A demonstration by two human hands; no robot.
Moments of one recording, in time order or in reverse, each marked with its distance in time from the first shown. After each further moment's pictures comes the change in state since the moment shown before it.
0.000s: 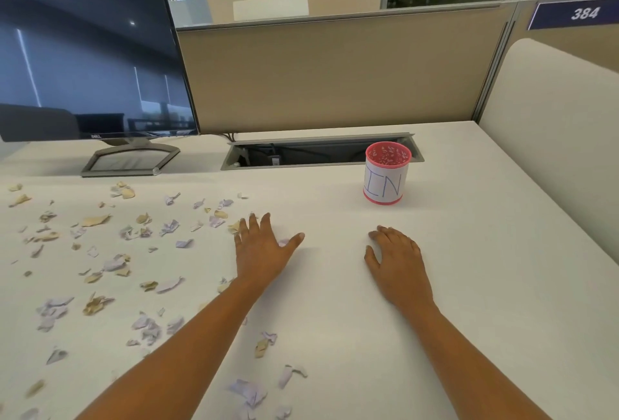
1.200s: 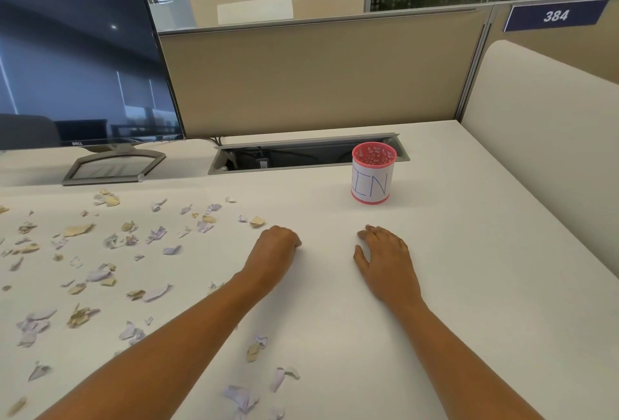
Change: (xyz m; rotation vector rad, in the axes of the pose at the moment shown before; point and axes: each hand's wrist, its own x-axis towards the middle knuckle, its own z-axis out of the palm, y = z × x) left_hand -0.006 0.030 -0.009 0.134 -0.070 0.443; right_hand 0.001 0.001 0.003 0.017 0.011 0.007
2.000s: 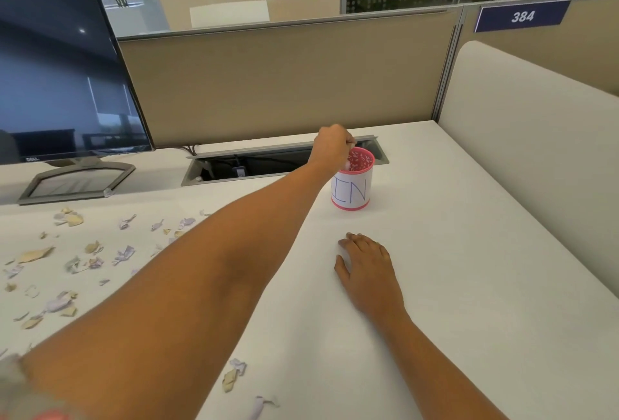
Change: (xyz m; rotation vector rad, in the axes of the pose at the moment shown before) left_hand 0.156 0.128 -0.062 -0.328 0.119 0.074; right_hand -0.001 -0.003 -0.002 0.039 0.062 -0.023
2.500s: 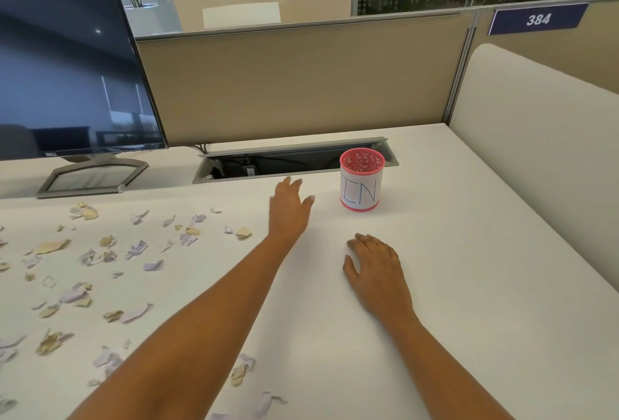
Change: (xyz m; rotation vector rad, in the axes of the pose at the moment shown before) left_hand -0.081 -0.098 0.024 -0.029 0.113 -0.306; right_hand 0.001 0.002 0.002 -0.013 -0.044 0.015
